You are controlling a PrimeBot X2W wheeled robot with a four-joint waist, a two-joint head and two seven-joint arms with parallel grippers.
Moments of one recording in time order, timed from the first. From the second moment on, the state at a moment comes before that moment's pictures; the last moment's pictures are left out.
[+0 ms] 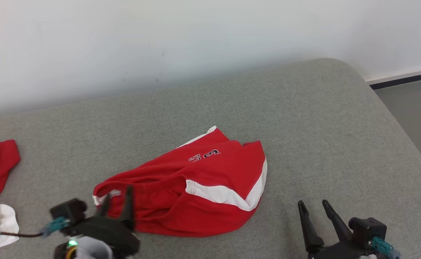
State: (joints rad) left arm -0.30 0.23 -0.33 0.49 -0.87 0.07 -0.12; right arm -0.05 -0.06 0.09 0.30 0.28 0.13 -0.11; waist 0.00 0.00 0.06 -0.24
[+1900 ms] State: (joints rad) left arm -0.14 0.24 -0.40 0.18 -0.84 0.18 -0.15; right arm -0.04 -0.07 0.02 0.24 0.26 0.13 -0.09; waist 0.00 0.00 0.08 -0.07
